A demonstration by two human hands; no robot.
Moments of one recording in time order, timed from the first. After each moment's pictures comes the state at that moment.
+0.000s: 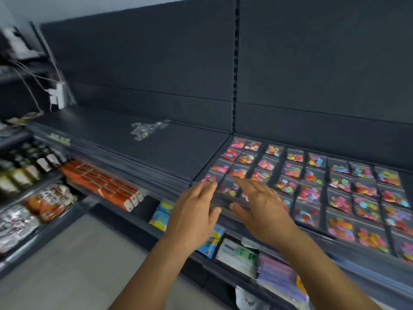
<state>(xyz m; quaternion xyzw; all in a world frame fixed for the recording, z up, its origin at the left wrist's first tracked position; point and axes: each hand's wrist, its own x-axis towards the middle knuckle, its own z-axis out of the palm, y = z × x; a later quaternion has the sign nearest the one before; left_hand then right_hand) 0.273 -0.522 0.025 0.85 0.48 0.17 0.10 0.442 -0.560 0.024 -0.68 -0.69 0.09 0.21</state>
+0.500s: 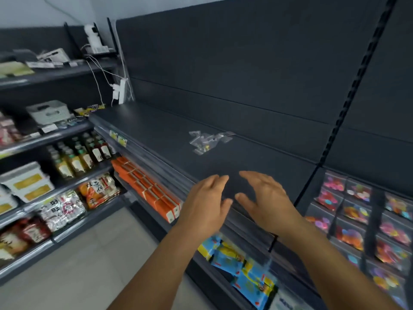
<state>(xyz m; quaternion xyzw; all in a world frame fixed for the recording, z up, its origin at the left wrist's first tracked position) 0.151 -0.350 0.025 0.81 0.54 0.21 0.08 0.315 -0.354 0.034 -0.61 -0.76 0.12 0.21</state>
